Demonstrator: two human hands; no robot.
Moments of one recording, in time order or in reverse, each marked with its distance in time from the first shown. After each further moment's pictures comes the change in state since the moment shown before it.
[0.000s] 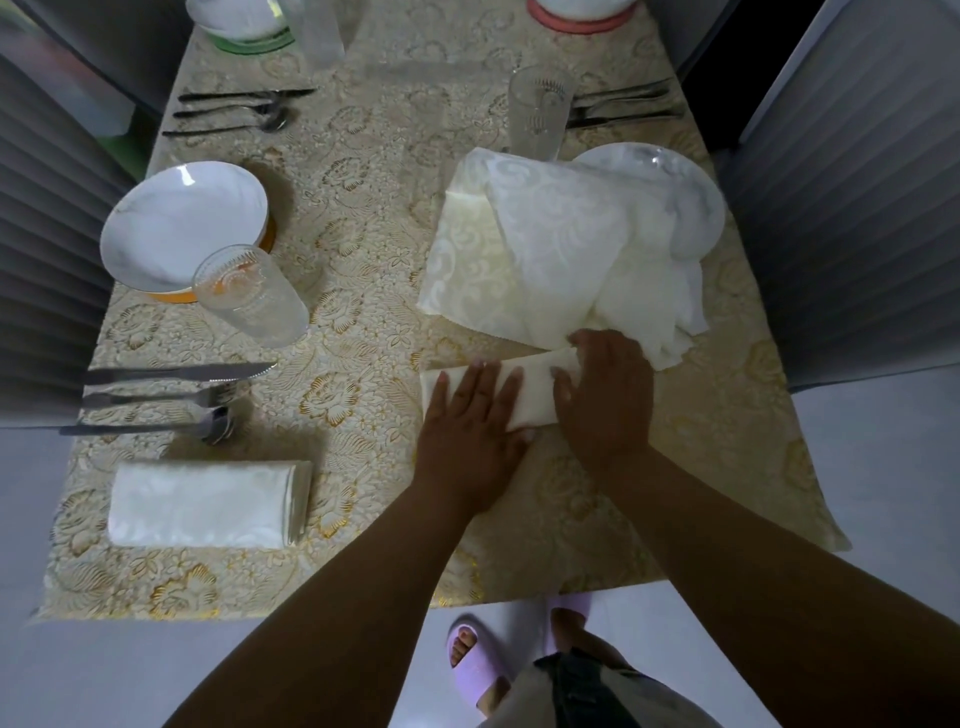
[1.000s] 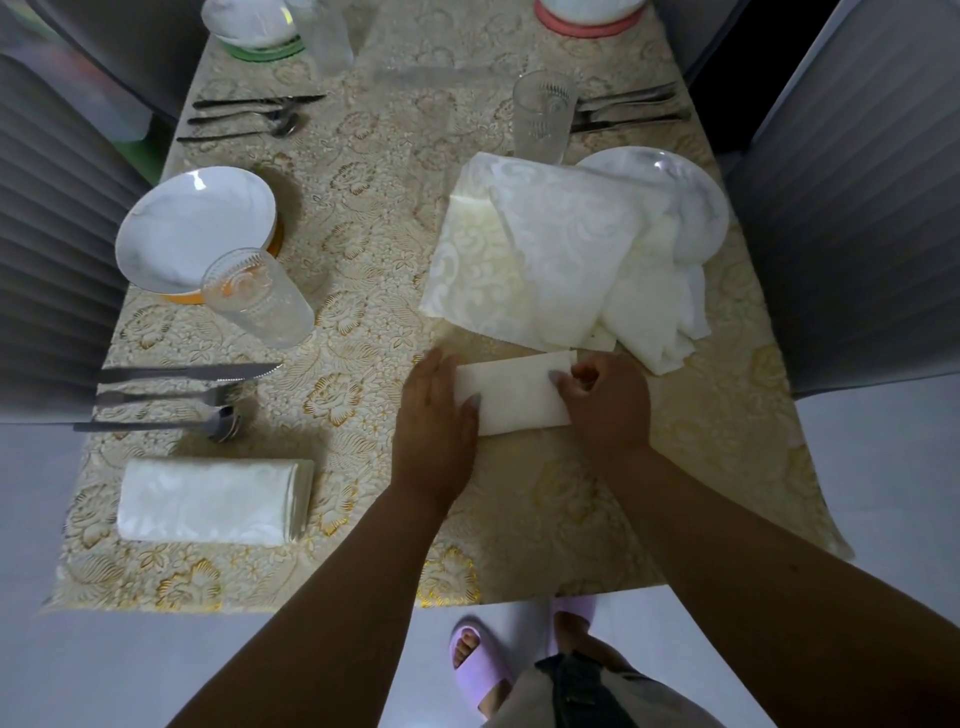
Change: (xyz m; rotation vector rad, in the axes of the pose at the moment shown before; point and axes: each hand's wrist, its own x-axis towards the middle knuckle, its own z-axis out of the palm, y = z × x) left_hand -0.004 -0.011 -0.024 -0.427 0.278 -0.342; right_hand 0.006 0.015 0.012 0.317 -0.154 0.308
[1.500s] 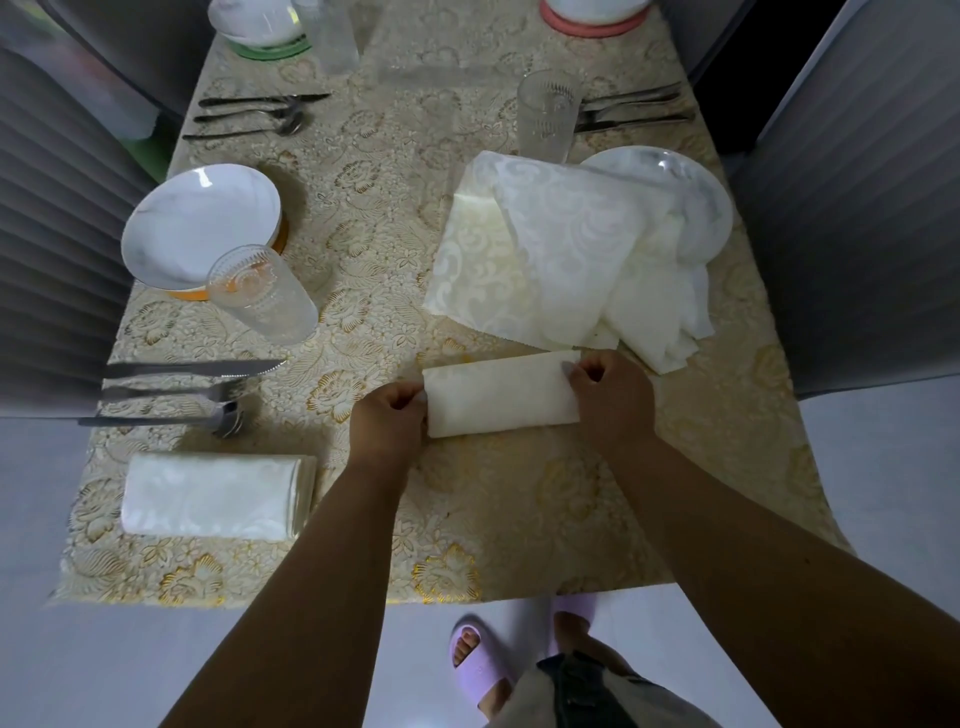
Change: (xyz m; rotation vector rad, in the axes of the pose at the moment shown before) left_hand 0.013 -0.009 -0.035 -0.556 -0.006 -0.694; right_hand 0.002 -0.006 -0.008 0.052 -0.115 0.143
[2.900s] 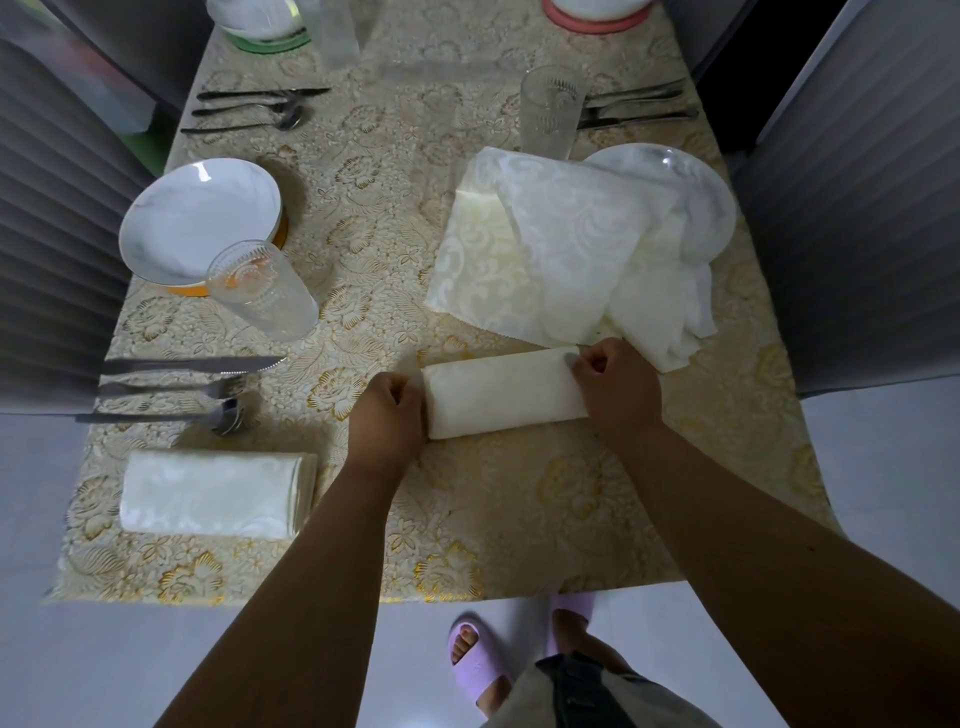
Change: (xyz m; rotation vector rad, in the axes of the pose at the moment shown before) left_hand 0.004 0.001 -0.005 0.326 0.003 0.164; right_hand 0.008 -0.003 -0.005 -0.066 -0.048 -0.019
